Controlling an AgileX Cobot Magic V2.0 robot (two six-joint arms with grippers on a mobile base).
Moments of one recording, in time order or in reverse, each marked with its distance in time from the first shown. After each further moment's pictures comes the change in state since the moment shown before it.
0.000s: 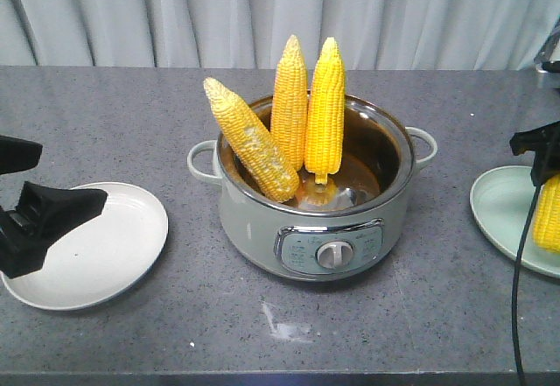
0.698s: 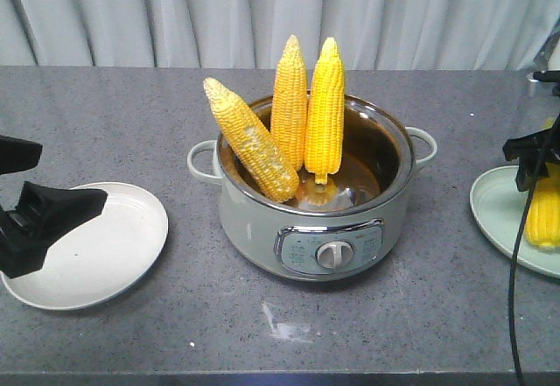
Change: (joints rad) left arm 0.000 0.000 0.000 0.000 0.000 0.000; right arm 0.000 0.041 0.000 0.003 -0.025 0.002
